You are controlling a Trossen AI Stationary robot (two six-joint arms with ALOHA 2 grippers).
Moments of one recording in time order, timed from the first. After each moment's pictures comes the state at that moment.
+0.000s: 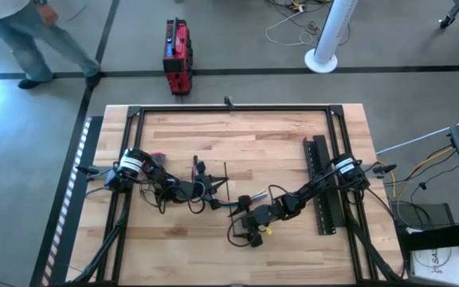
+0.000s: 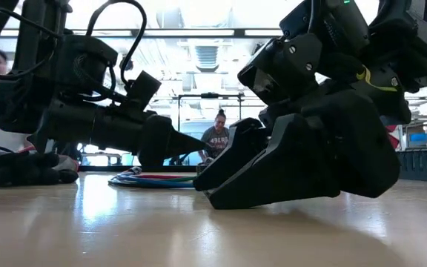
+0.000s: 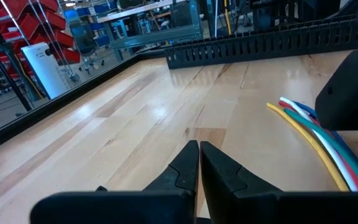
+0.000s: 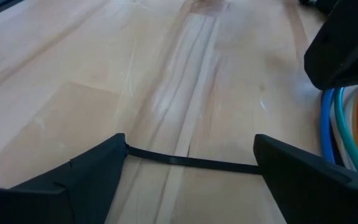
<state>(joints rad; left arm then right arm) -0.21 2.10 0.49 1.49 -0.62 0.10 0.34 2.21 0.85 0.72 0.11 -0.03</state>
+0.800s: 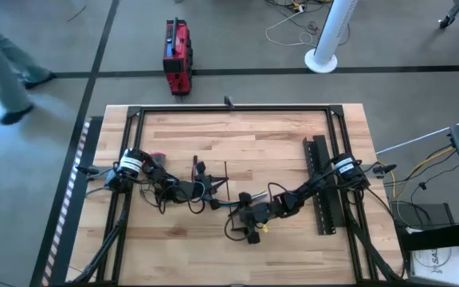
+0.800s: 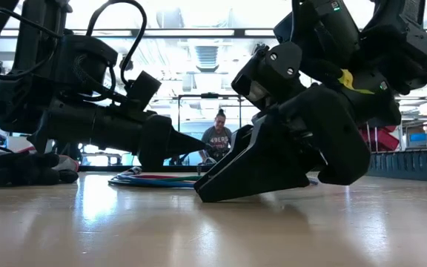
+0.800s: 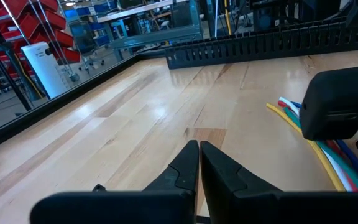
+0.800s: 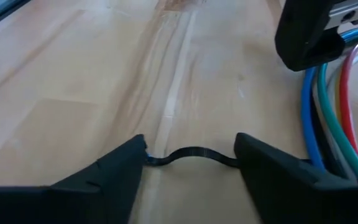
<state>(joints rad) -0.21 2.10 0.49 1.49 -0.62 0.09 0.33 2.21 0.86 0.72 0.10 0.11</state>
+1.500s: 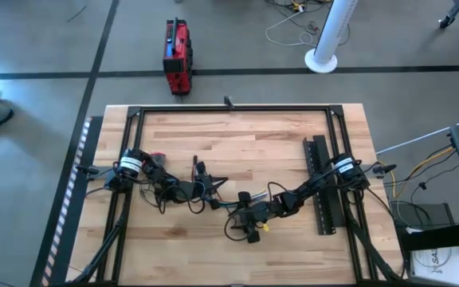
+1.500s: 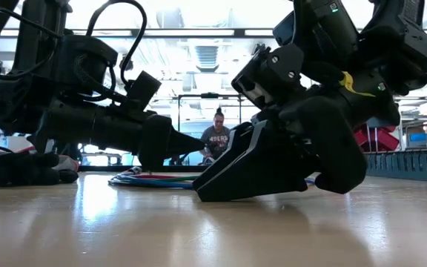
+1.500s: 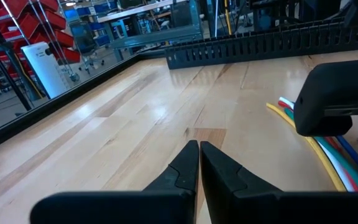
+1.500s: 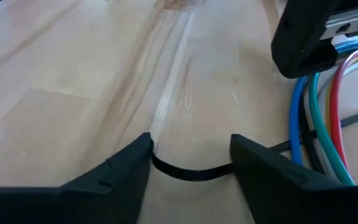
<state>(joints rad) -0.21 2.10 0.49 1.49 -0.62 0.09 0.34 2.21 0.86 0.72 0.11 0.03</state>
